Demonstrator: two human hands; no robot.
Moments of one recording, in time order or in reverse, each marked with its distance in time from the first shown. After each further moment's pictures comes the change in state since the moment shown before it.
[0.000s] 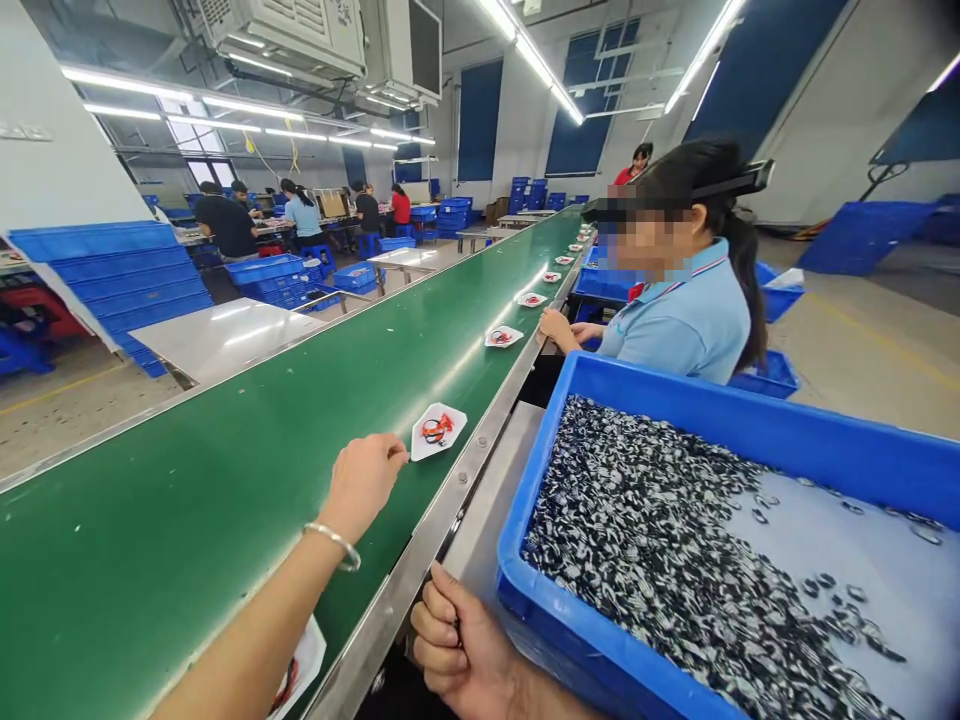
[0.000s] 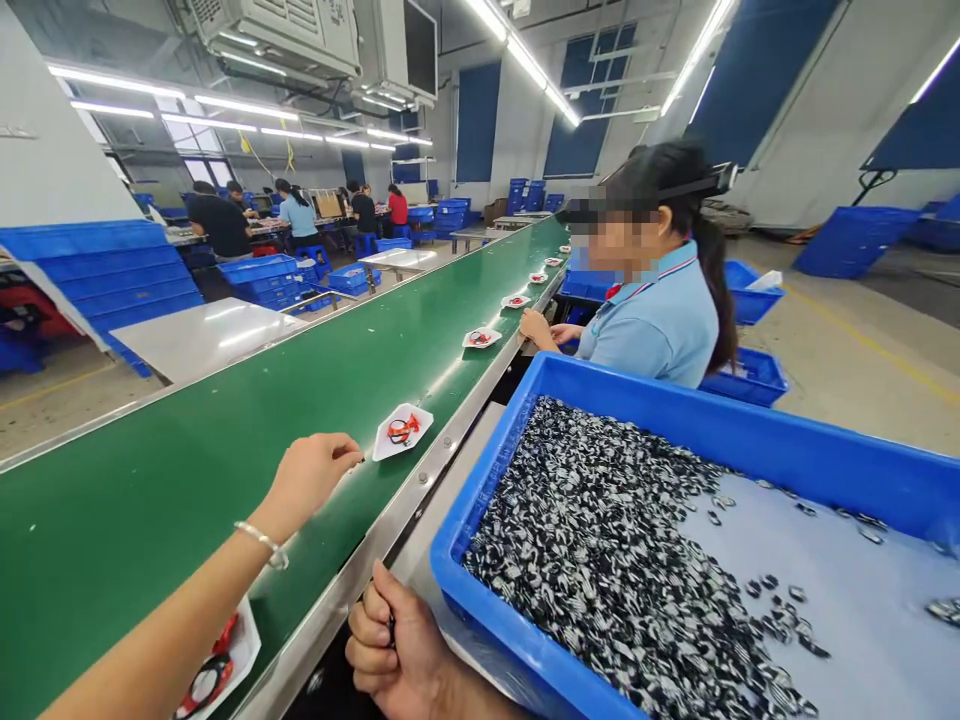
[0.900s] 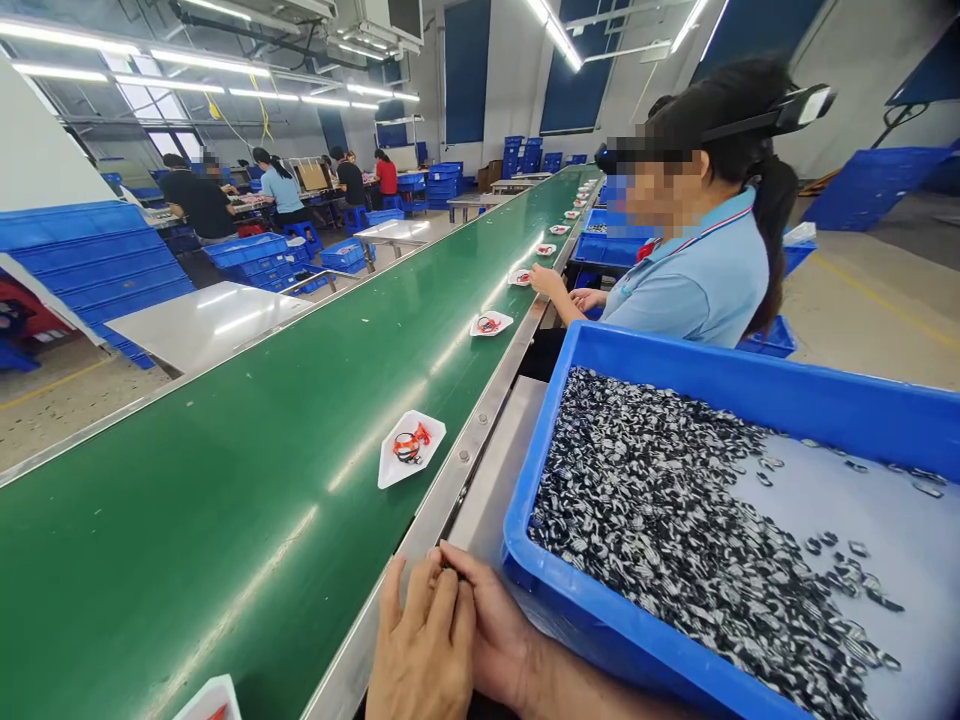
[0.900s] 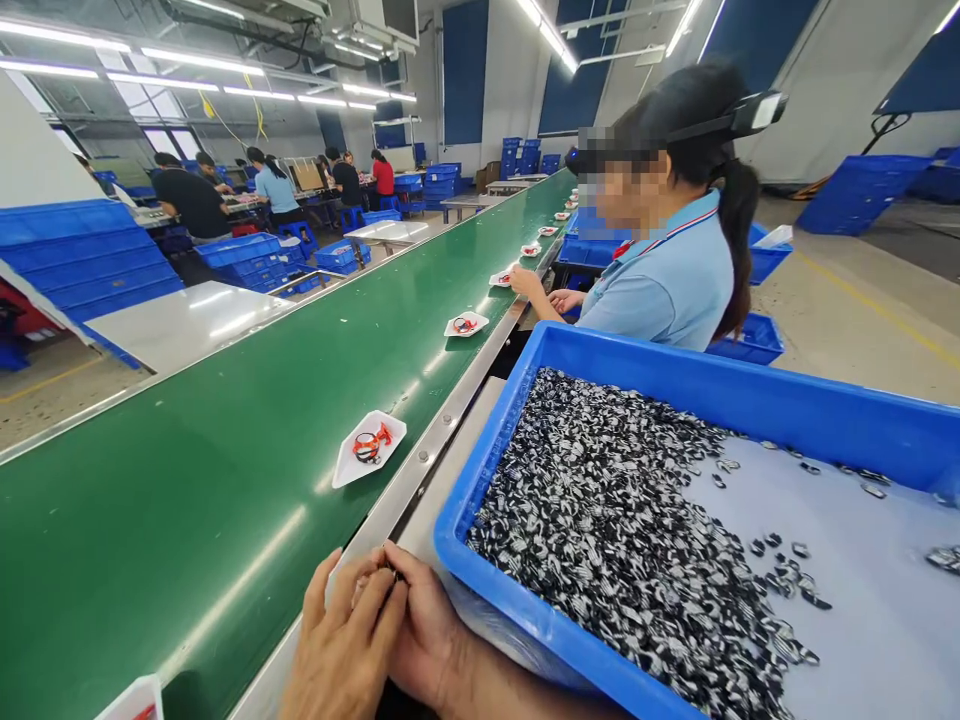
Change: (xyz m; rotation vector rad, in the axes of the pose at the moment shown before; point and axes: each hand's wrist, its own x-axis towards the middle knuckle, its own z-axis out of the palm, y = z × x) left_hand -0.139 0.024 0.099 0.049 0.578 0.584; right_hand 0.002 -0.004 0.011 0.628 0.323 0.061
